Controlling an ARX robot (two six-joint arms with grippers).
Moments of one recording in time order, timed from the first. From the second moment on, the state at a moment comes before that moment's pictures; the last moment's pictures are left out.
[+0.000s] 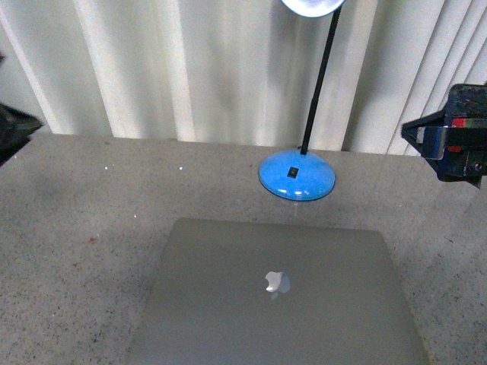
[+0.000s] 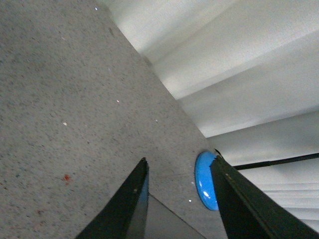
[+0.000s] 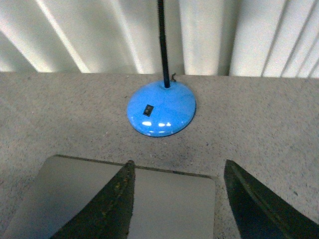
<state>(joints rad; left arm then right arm) 0.01 1.61 0.55 0.76 0.10 -0.88 0.21 1.47 0.55 0.54 -0.02 0.21</state>
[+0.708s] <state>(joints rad) 0.00 1.32 0.19 1.12 0.00 -0.02 0.12 1.26 0.15 1.09 0.12 0.00</state>
